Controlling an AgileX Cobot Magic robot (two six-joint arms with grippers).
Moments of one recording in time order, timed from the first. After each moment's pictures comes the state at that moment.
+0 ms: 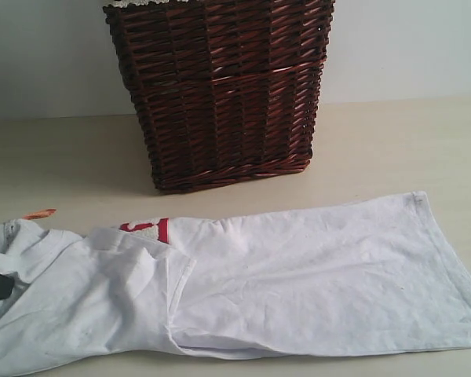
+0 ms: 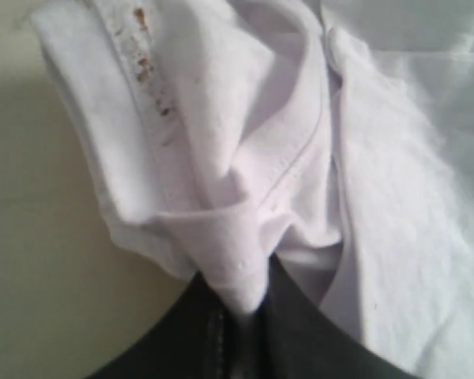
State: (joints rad) left arm 0.14 1.55 -0.47 -1.26 0.39 1.51; right arm -0.26 0.11 -0.01 0.03 0.28 -0.21
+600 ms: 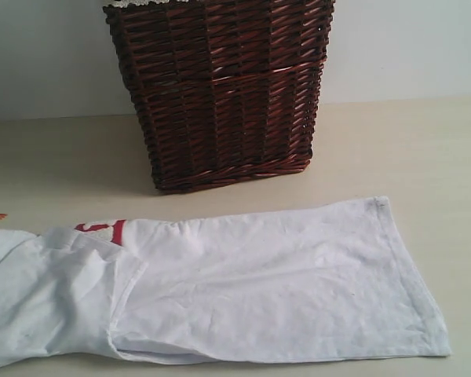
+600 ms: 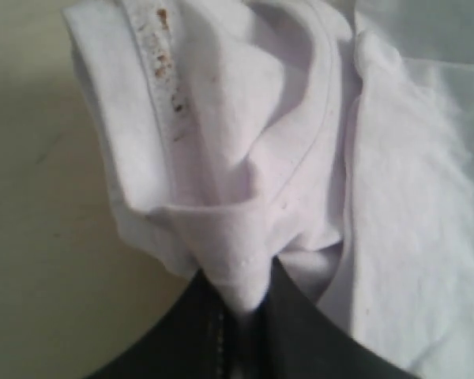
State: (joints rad) left arm 0.36 1.49 -0.46 -1.14 0.37 1.48; right arm -0.26 0.11 -0.01 0.03 0.28 -0.21
